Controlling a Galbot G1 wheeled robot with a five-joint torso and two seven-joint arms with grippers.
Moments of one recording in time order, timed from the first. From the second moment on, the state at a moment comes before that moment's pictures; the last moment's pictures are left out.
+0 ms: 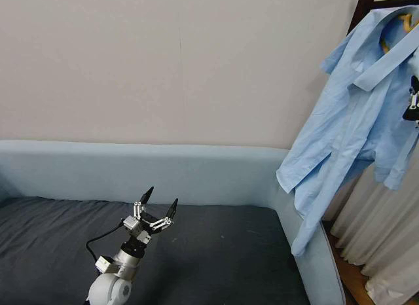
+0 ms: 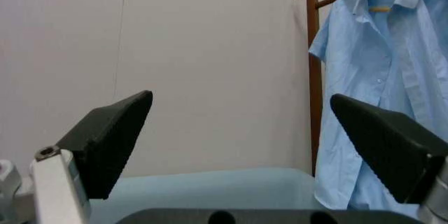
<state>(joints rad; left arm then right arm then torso) 1.13 -1.19 -0.39 -1.61 -0.63 -0.62 0.50 -0.80 0.55 0.58 1.90 0.58 -0.16 0.44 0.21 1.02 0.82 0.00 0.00</state>
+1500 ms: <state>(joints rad) 1.09 -1.17 -0.38 -1.57 -0.63 -0.60 0.49 -0.20 0.75 0.06 1.46 0.40 -0.19 0.62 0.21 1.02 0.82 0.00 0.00</state>
